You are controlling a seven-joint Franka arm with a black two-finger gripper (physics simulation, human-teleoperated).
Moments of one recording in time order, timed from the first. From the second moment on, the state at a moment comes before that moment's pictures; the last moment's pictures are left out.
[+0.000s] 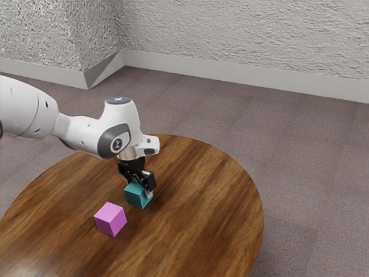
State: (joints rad) arm 0.15 0.36 -0.17 -2.05 0.05 2.37 0.16
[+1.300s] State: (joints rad) arm 0.18 0.05 -0.18 -2.24 0.05 2.38 0.14
